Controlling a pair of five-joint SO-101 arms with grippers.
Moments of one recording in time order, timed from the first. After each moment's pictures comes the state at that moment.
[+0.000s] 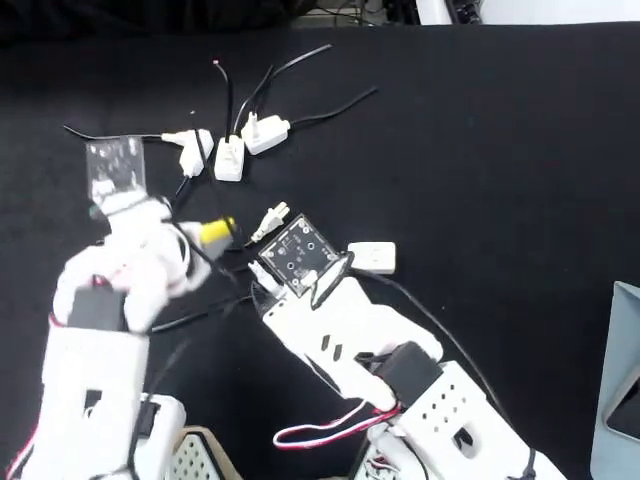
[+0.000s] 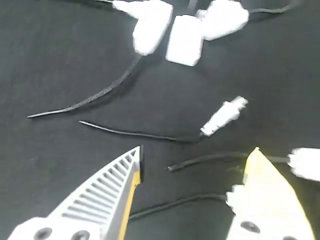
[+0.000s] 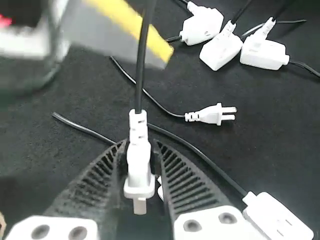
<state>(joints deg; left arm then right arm) -0.8 -57.5 51.6 60.6 10.9 -42.5 -68.3 68.8 45.0 4.7</state>
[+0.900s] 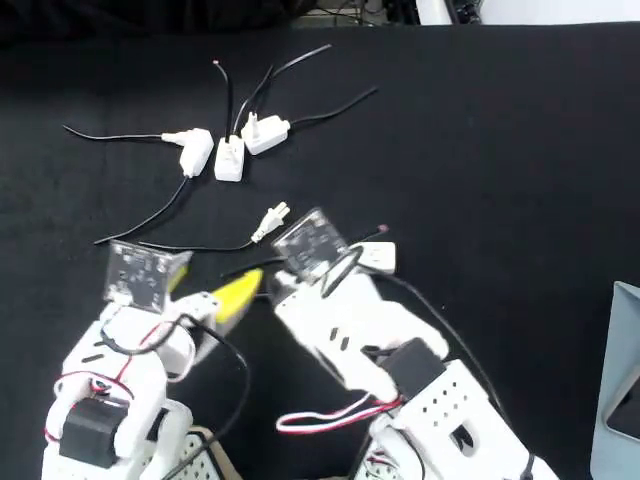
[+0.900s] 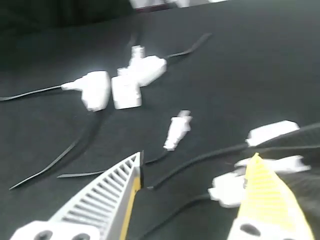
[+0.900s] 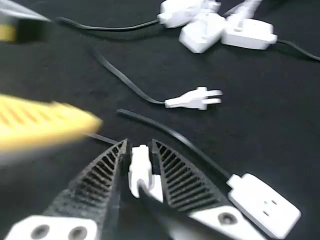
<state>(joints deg) 8.3 -98.0 69.2 67.4 -1.1 -36.0 -68.4 71.0 45.0 4.6</state>
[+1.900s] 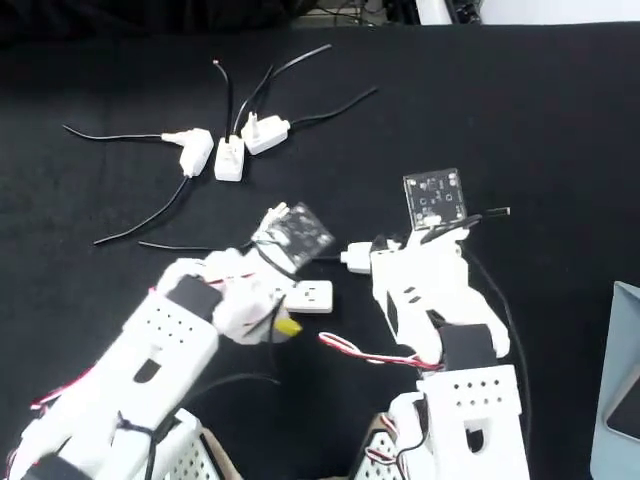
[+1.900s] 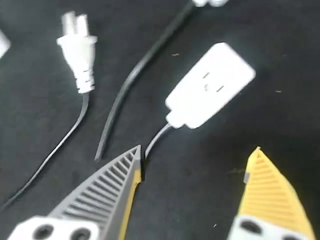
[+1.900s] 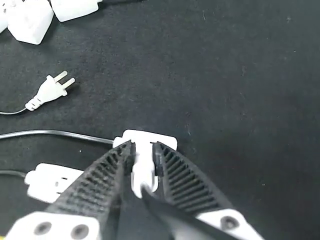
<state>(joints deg) 24.1 -39.4 58.3 51.8 -23.6 -5.2 -68.4 67.3 53.1 2.9</state>
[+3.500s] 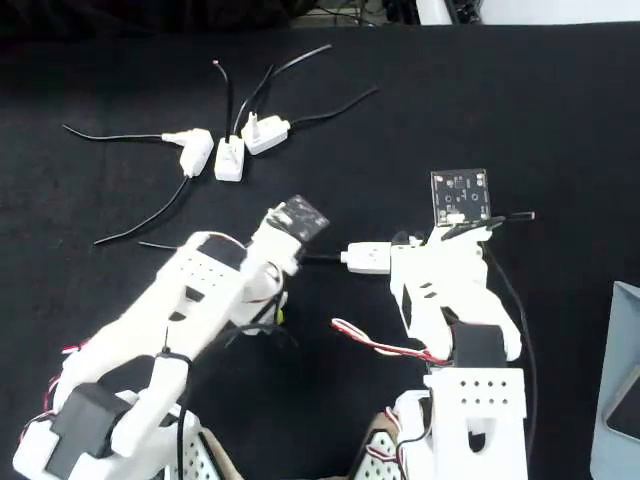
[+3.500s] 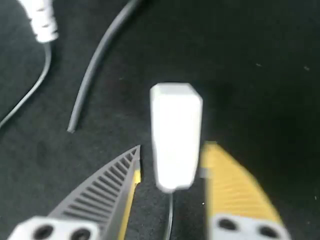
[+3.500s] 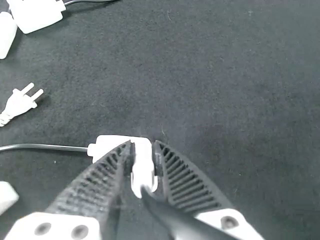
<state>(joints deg) 20.4 -17.2 46.5 60.3 -16.5 0.3 -68.4 67.3 52.4 3.0</state>
